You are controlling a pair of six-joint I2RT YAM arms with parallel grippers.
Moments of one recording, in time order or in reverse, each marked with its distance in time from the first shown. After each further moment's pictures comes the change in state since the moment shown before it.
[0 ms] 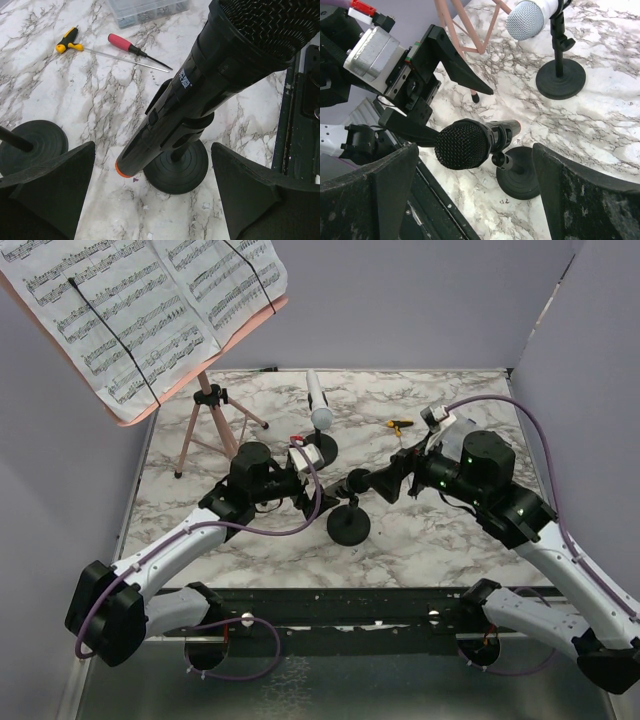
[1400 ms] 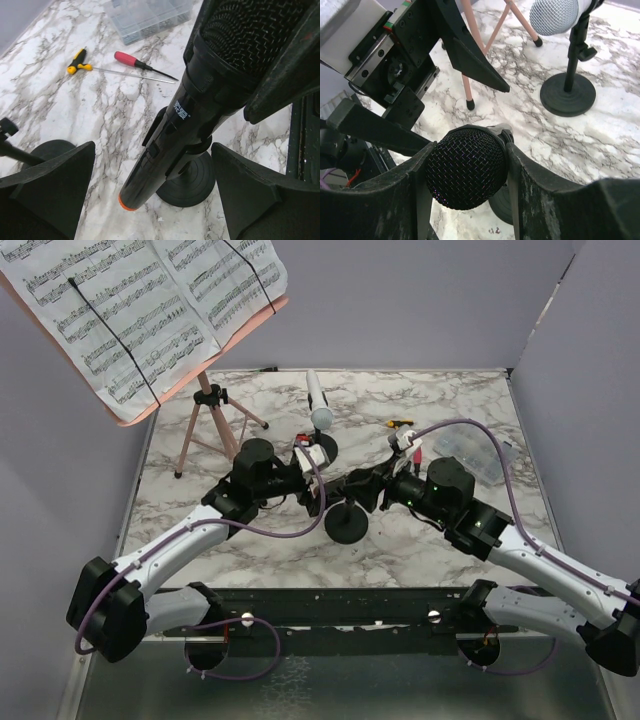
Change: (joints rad) left arm -0.026 0.040 0.047 0.014 0.016 0.092; right arm 0.189 0.051 -0.248 0.354 0.169 -0.071
